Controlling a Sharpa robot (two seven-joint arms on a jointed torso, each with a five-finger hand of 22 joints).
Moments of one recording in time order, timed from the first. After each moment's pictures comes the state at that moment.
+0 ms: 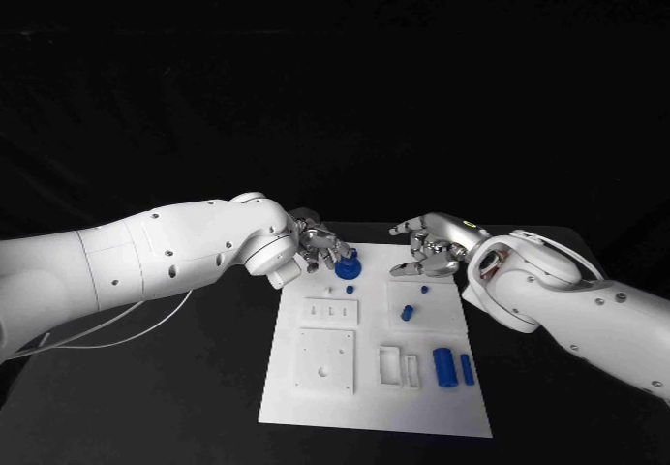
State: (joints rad) left arm 1.44 -0.60 -0.20 1.33 -0.63 -0.14 -0.48; left_hand 1.08 -0.02 0.30 -0.11 0.71 1.19 0.05 0.06 0.65 1.47 -0.07 0.42 0.27 1.39 -0.12 1.20 0.90 0.07 1.23 -0.14 0.76 1.13; right arm 1.02 -0.78 0.25 1.53 -1.51 -0.20 -0.17; right_hand 1.38 -0.19 0.13 0.11 0.08 0.73 0.14 0.06 0.05 1.08 0.03 0.97 1.05 1.44 -0.06 0.85 0.84 0.15 1.47 -0.07 0.70 1.07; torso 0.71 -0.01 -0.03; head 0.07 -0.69
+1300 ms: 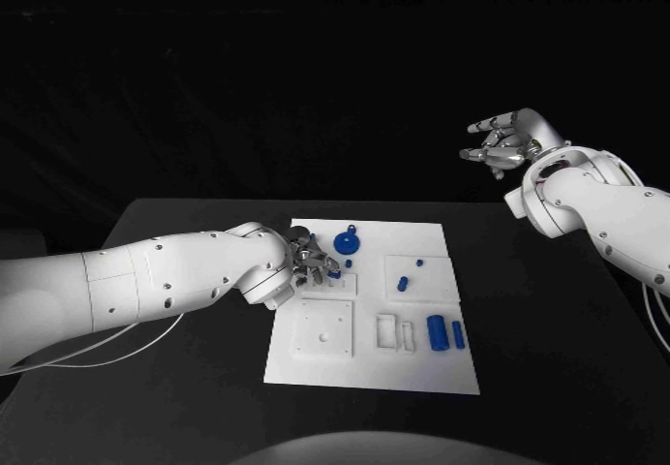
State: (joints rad) left arm 1.27 -0.64 -0.24 1.42 -0.77 -0.31 -0.49; left_hand 1.07 -0.04 0.32 -0.15 0.76 1.19 0.06 0.06 0.65 1.47 -0.07 0.51 0.28 1.43 -0.13 1.24 0.99 0.06 1.26 -0.14 0.77 1.21; right arm 1.11 -0.73 0.33 1.19 -1.23 -0.45 -0.15; right_hand 1.33 -0.18 0.38 -0.07 0.28 0.89 0.13 0.06 0.06 1.06 0.01 0.94 0.96 1.44 -0.06 0.83 0.84 0.14 1.47 -0.07 0.69 1.09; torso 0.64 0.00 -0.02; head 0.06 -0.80
